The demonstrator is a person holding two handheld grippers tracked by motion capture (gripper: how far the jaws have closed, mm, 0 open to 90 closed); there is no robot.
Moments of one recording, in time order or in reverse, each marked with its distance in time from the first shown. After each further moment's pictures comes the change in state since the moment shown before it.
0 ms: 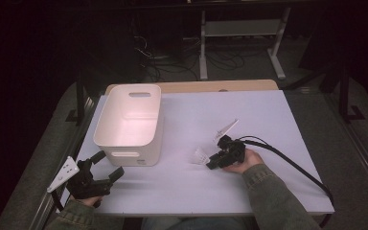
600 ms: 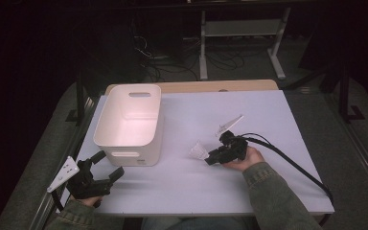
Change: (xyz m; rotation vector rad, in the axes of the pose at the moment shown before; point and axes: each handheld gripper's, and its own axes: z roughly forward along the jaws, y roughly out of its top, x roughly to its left) left arm 0.000 0.000 0.000 0.000 0.002 0.002; right arm 0.006 0.008 -0.017 -0.090 0.020 0.008
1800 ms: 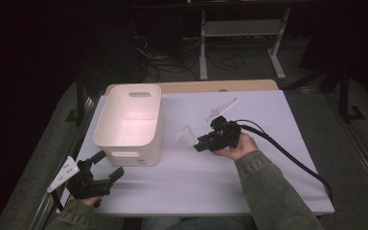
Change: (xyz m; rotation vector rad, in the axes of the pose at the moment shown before) left arm 0.000 0.000 0.000 -0.002 -0.005 0.004; right arm 0.033 0.058 -0.029 -0.082 -0.025 -0.064
